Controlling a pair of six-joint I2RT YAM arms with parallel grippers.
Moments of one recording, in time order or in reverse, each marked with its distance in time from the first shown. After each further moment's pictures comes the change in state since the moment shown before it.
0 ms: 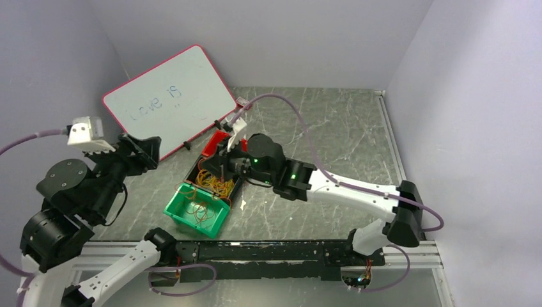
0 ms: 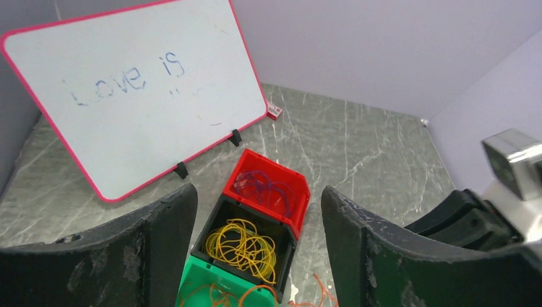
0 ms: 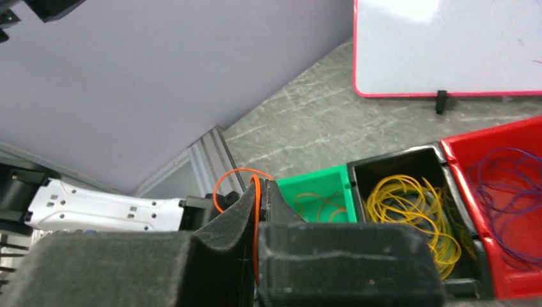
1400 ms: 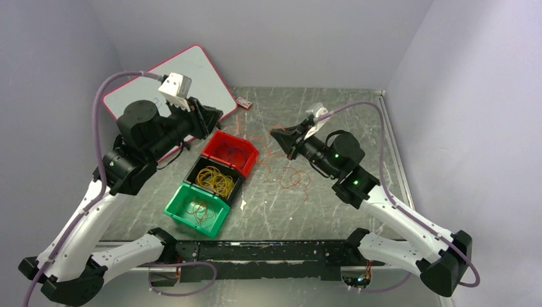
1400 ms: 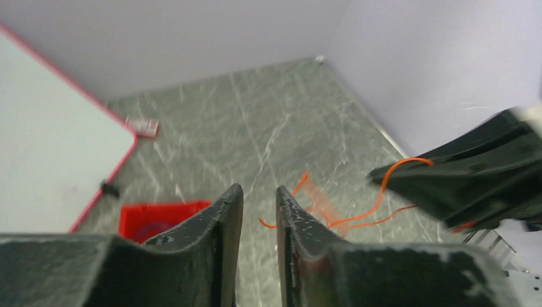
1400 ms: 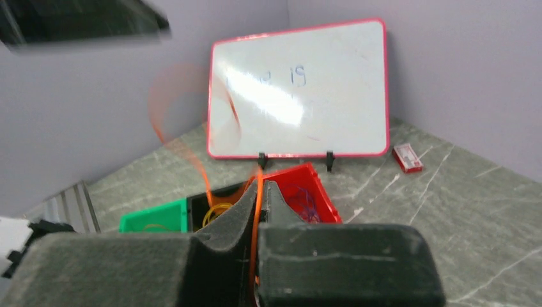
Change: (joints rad) left arm 0.001 0.378 -0.003 0.452 0.519 0.144; right arm -0.416 -0.460 -0.460 0.240 -0.136 -0.289
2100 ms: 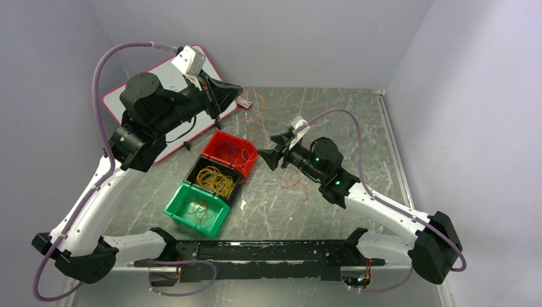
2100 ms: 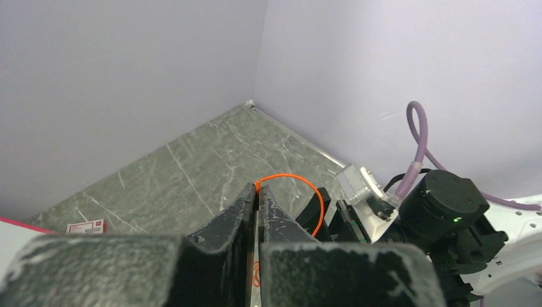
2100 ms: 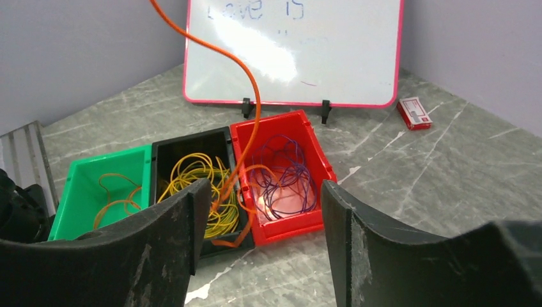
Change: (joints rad) left arm 0.000 0.179 0.185 0.129 0.251 0.054; right arm 0.000 0.109 -0.119 0.108 -0.021 -0.078
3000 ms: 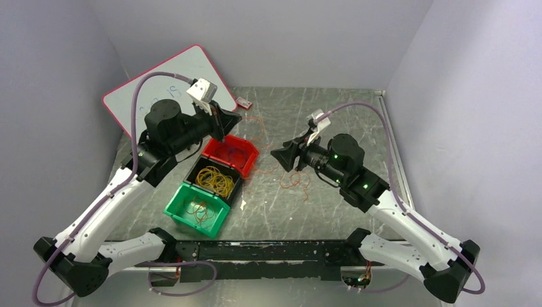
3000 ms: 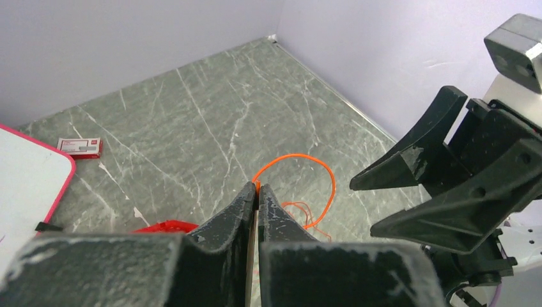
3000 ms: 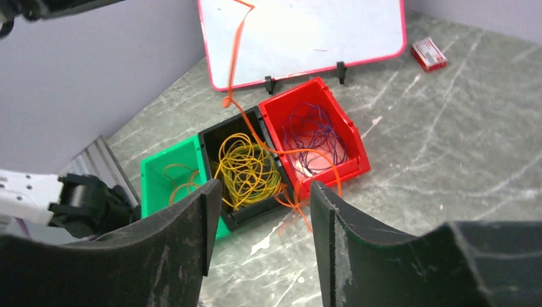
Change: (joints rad) left arm 0.000 -0.118 -0.359 0.084 -0.081 -0.026; right arm 0.000 -0.182 0.228 -0.554 0.064 0.241
